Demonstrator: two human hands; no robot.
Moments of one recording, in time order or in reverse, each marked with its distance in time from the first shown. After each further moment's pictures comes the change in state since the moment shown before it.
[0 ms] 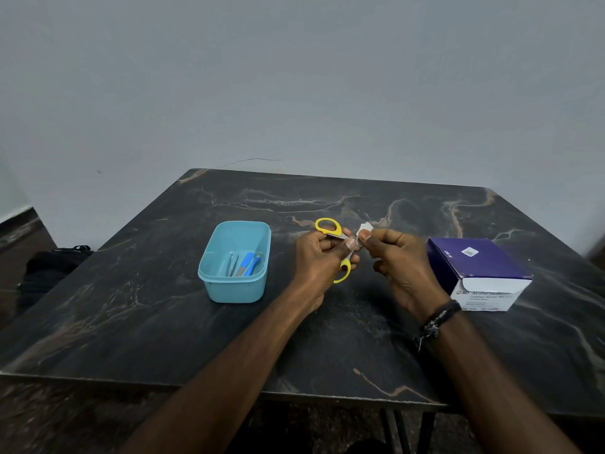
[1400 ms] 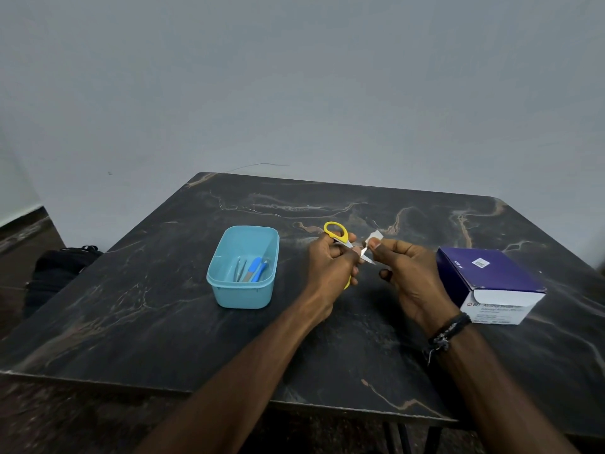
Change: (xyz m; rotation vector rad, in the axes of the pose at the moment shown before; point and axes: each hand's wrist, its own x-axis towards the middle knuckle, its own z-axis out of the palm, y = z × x) left_hand 0.003 -0.001 0.004 0.043 0.030 -0.050; right_hand -0.003 -0.002 0.002 0.010 0.026 0.054
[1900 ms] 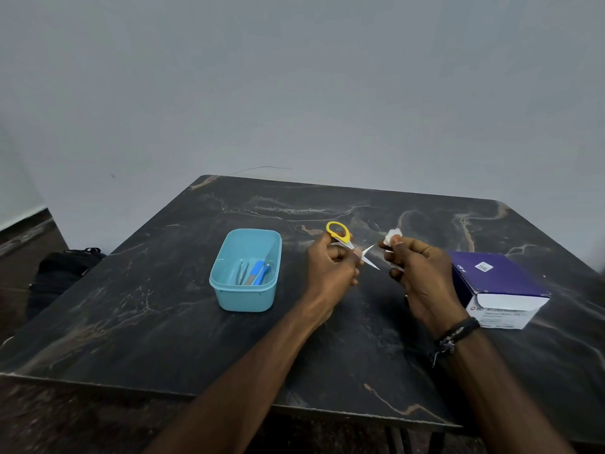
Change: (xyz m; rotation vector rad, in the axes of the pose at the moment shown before) left_hand 0.004 -0.005 -0.002 0.074 0.059 0.067; right_hand 0.008 -0.001 -0.004 0.075 0.141 -0.012
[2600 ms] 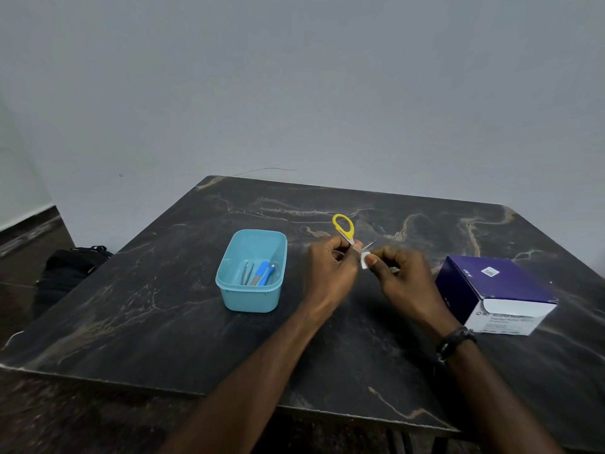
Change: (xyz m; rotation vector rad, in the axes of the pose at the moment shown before) left_hand 0.006 -0.003 -0.008 0.165 0.041 0.166; right_hand -0.006 0.008 0.003 -0.642 -0.323 -0.433
